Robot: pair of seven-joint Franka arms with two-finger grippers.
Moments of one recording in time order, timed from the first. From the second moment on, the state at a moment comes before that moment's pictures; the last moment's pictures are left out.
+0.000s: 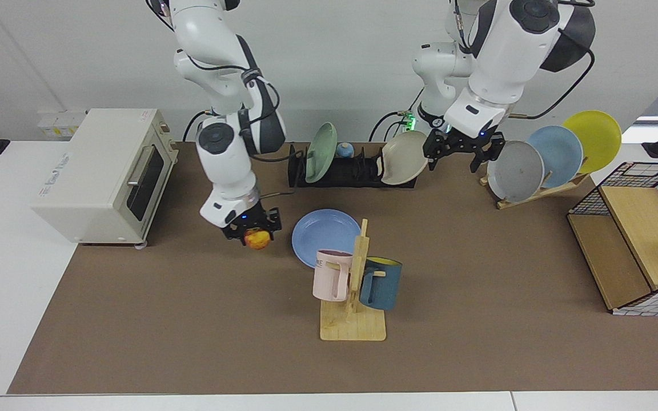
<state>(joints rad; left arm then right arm) -0.06 0.09 -0.24 -1.51 -0.02 1.60 -0.22 0.37 0.26 -0.06 -1.90 0.09 2.26 0.12</state>
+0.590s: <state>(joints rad) -0.05 -0.05 -0.19 -1.58 -0.02 1.53 -0.17 0.62 0.37 -0.06 -1.92 0.08 2.38 0.54</state>
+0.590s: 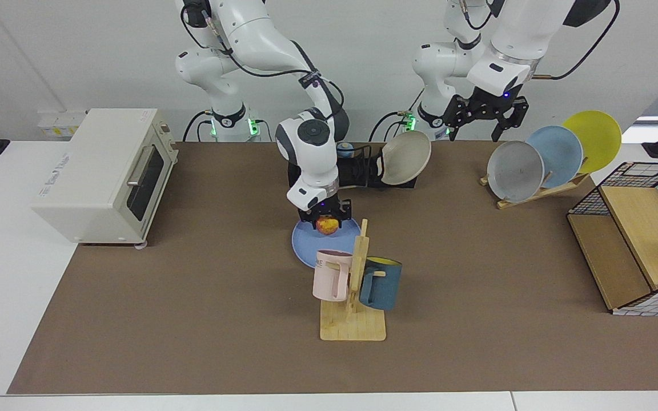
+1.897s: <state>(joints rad) -0.03 -0.07 -0.18 -1.58 -0.02 1.53 -0.17 0.58 0.37 -0.10 -1.86 0.07 2.41 0.54</state>
